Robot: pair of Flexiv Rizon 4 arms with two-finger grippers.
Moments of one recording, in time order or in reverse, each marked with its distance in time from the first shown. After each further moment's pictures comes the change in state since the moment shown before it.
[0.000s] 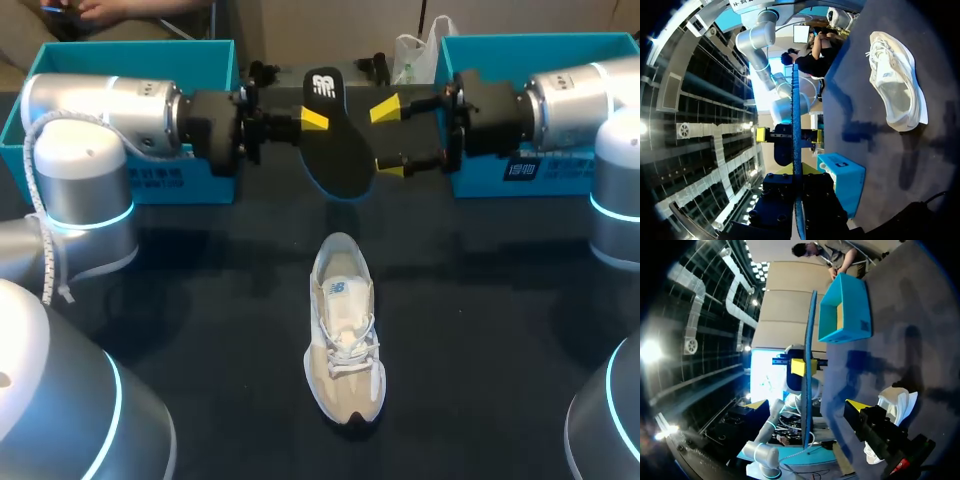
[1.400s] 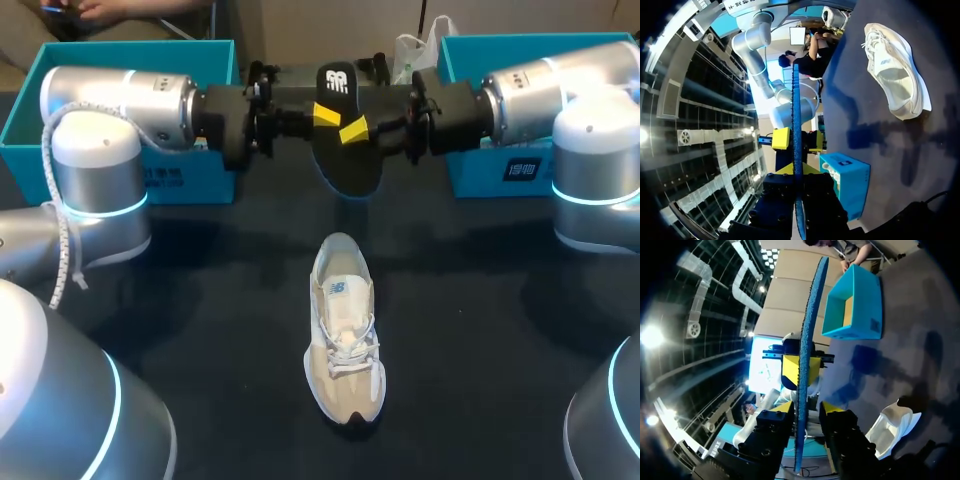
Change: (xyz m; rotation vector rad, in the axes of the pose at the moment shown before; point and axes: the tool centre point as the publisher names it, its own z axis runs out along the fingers) left arm 0.001 0.013 0.015 0.030 -0.001 0.055; right arm -0.015 0.013 0.038 0.090 0.021 -0.096
